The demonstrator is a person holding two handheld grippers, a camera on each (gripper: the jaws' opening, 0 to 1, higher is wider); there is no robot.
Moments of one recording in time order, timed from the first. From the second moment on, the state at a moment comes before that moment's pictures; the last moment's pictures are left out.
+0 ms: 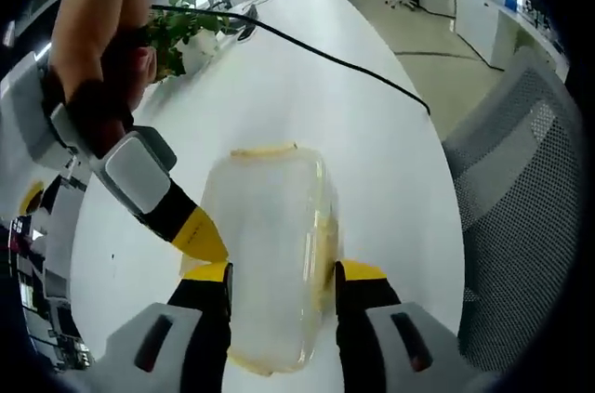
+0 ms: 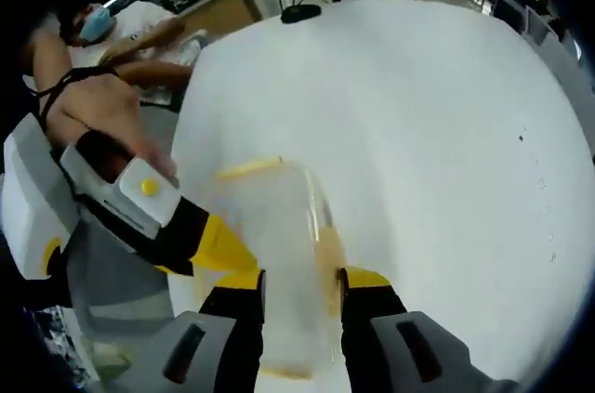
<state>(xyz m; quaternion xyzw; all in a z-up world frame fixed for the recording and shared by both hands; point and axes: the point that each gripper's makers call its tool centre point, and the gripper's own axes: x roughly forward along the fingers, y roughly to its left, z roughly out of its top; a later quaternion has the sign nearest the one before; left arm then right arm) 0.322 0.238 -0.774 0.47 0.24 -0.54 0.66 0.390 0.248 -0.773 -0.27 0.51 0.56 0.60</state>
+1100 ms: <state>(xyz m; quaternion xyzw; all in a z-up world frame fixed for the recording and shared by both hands) 0.326 0.238 -0.777 0.48 0.26 -0.53 0.65 0.387 0.247 -0.783 -0.31 0.57 0.56 0.51</state>
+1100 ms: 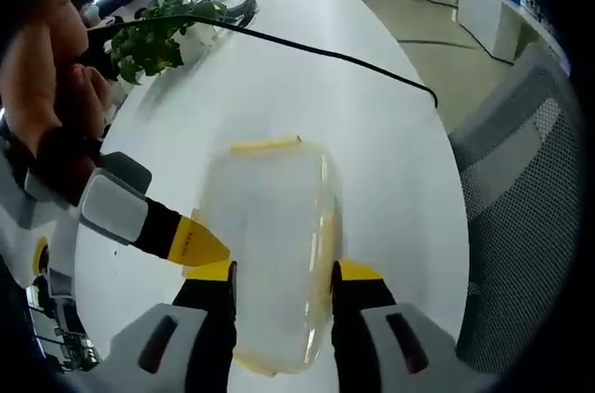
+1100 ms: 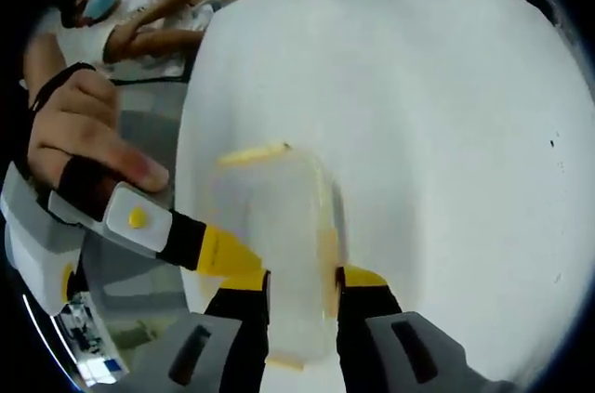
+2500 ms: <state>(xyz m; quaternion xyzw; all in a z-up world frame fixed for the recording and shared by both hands) 0.302 0.239 -0.761 0.41 0.29 -0.58 0.64 0.361 0.216 -0.759 -0.34 0.45 0.56 0.61</state>
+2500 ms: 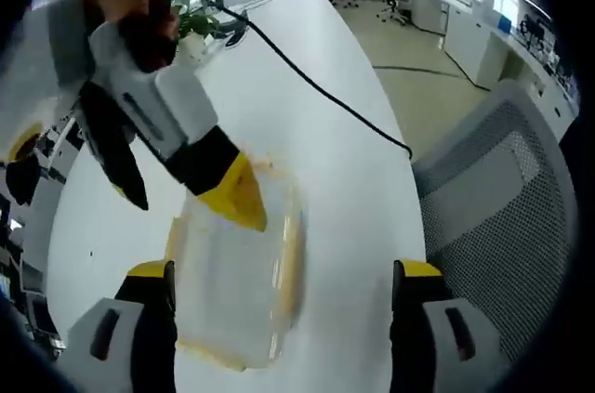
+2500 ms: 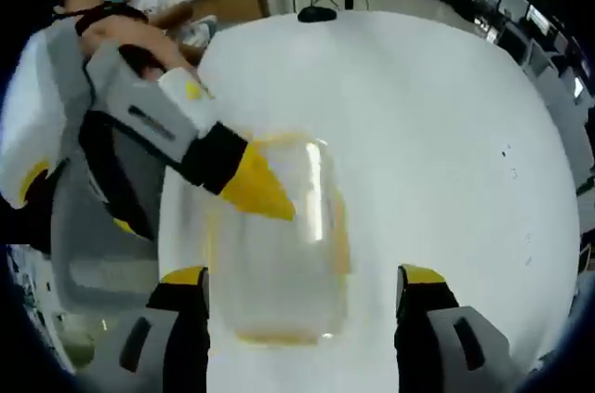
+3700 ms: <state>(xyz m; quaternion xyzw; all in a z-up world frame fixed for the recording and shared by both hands) 0.336 0.261 -0.770 0.41 0.32 -0.58 0.62 0.337 0.207 -0.778 -0.37 0.41 0.55 0.63</state>
